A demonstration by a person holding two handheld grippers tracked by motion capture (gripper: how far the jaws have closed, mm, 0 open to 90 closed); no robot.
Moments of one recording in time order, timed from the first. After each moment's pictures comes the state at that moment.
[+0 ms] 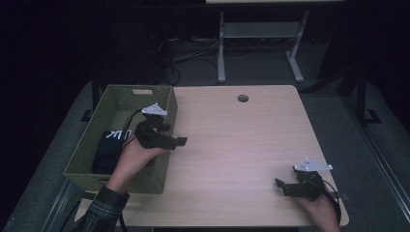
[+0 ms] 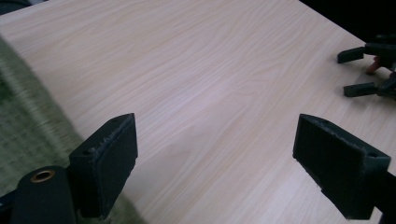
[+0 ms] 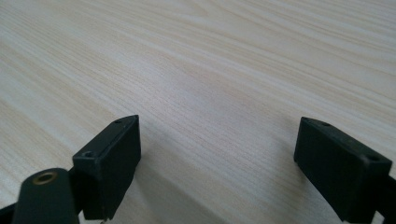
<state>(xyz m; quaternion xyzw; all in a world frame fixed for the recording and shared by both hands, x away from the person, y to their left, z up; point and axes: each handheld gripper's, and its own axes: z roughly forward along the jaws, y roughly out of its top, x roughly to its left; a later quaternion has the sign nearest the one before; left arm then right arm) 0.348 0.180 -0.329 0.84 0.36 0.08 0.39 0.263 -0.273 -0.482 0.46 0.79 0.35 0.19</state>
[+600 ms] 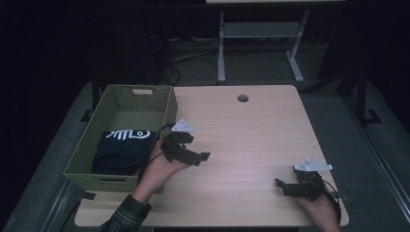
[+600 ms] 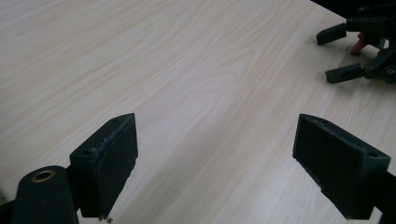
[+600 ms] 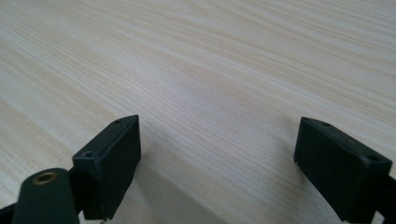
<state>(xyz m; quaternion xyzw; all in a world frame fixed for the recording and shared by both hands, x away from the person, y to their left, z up) 0.329 0.123 -0.369 0.86 0.32 0.07 0.40 0.263 -0.273 -0.482 0.46 0.79 0.35 0.19</state>
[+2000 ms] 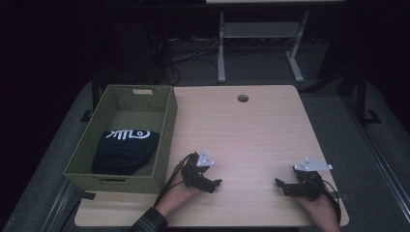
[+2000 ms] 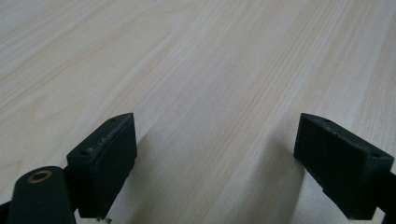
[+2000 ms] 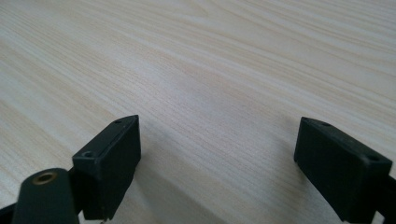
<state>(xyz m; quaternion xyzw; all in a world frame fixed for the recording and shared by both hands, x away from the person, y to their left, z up) 0.307 0.090 -0.477 0.89 0.26 0.11 0.37 0.263 -0.273 -0.482 0.46 0.79 0.35 0.19</state>
